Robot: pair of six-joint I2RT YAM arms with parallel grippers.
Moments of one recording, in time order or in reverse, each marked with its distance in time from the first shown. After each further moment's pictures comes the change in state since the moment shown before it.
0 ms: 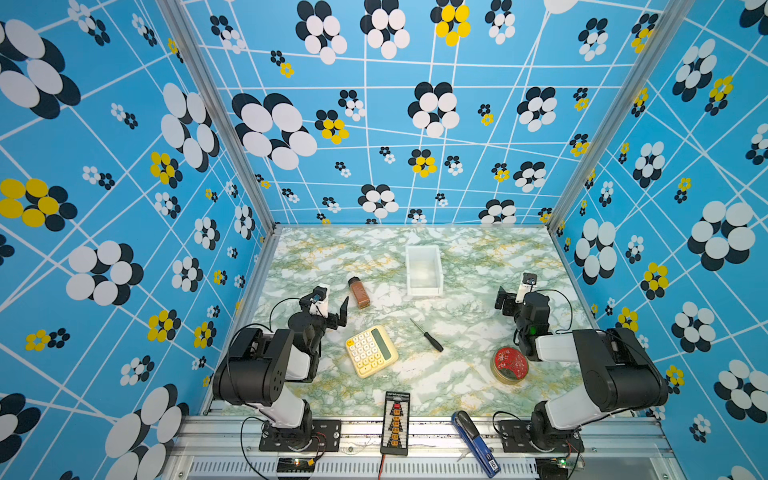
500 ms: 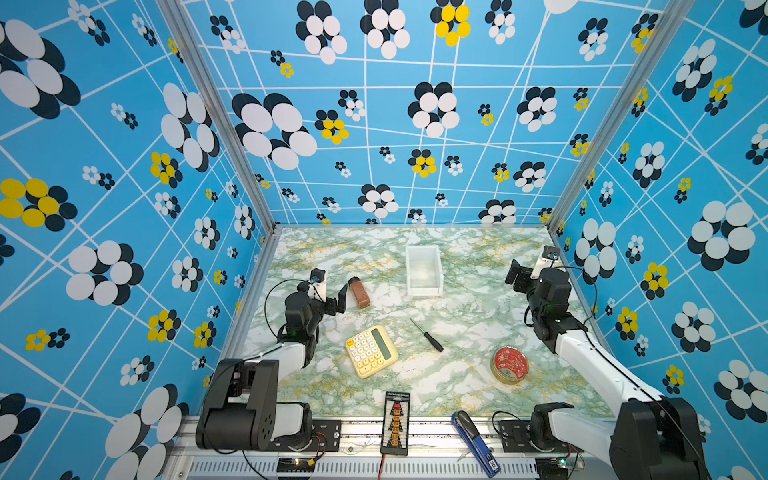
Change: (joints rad) left arm 0.011 -0.296 0.211 -0.557 0.010 -0.006; right arm 0.045 -0.426 0.291 -0.645 0.079 0.106
